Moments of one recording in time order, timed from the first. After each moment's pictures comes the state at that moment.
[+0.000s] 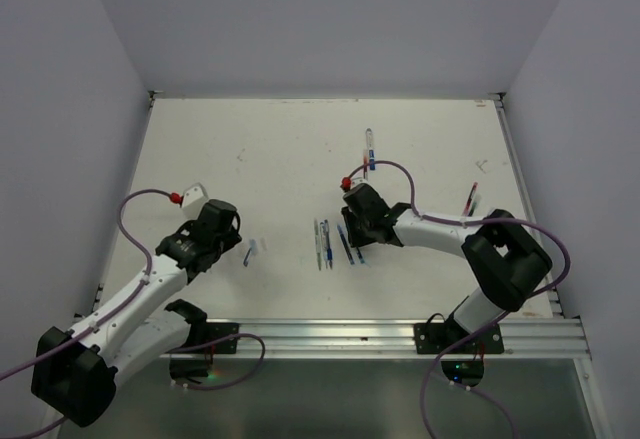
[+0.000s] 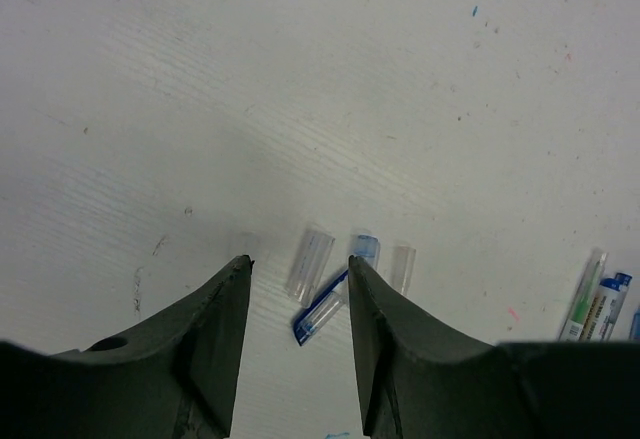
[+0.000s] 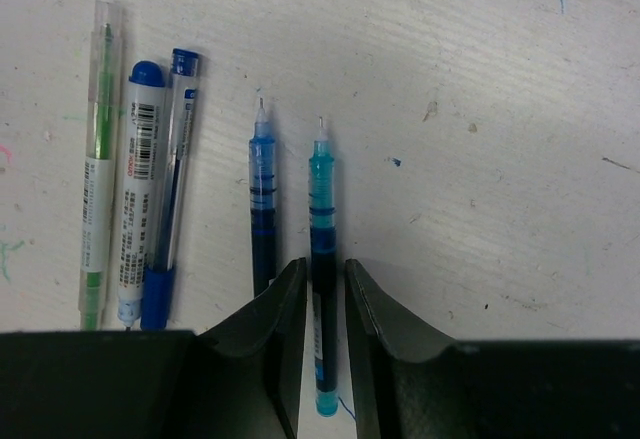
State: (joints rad) left arm -0.46 0.89 0.54 -0.59 -0.47 -0.91; right arm 0.75 1.61 0.83 -0.24 0.12 0.42
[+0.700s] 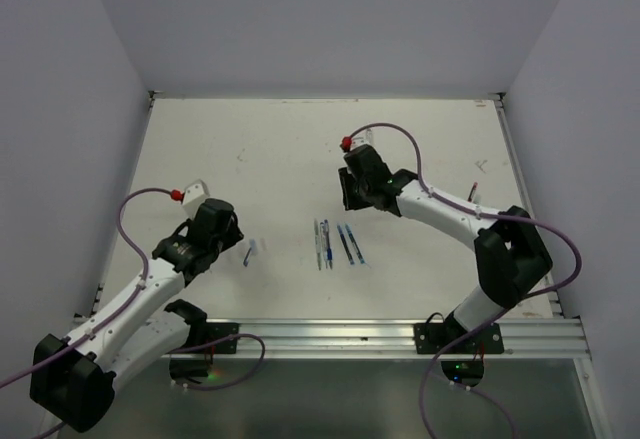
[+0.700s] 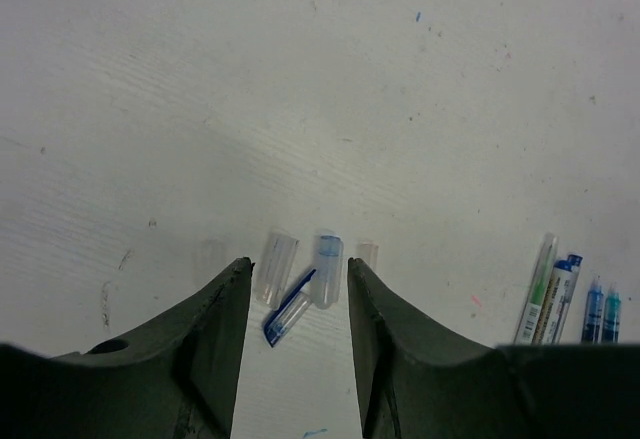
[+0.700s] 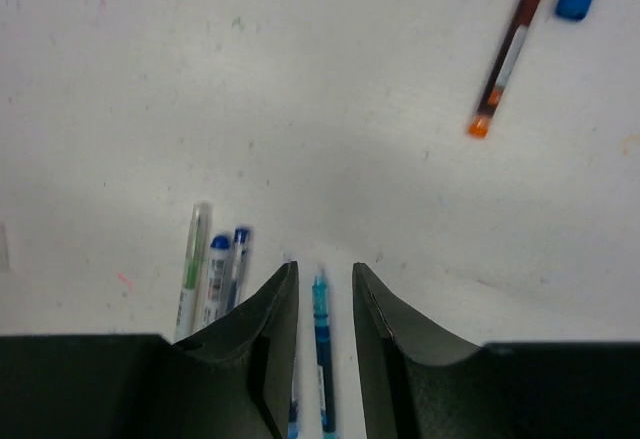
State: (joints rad) left arm -0.46 0.85 0.54 -0.55 -0.43 -0.88; right arm 0.69 1.61 1.10 -0.38 0.15 0.37
